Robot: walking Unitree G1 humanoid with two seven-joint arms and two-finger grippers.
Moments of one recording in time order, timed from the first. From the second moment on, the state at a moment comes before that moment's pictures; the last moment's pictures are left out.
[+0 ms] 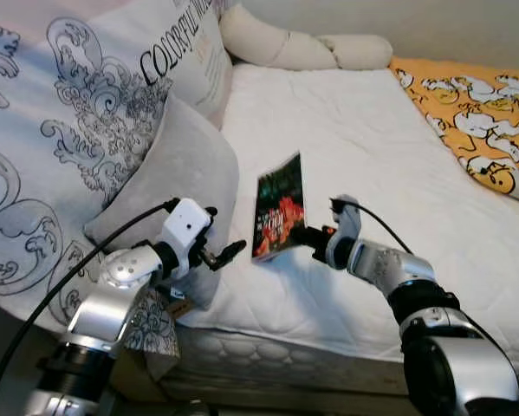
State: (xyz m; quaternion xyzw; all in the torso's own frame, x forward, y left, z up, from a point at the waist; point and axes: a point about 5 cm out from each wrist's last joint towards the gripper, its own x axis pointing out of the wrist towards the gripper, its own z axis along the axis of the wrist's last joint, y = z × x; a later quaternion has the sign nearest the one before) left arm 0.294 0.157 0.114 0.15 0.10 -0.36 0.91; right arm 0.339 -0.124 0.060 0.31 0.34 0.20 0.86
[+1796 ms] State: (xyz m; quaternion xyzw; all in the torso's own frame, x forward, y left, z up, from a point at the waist) left arm 0.248 0.159 0.106 0.15 0.21 -0.46 0.85; right arm 0.314 -0.171 0.015 0.24 0.41 0.06 0.88
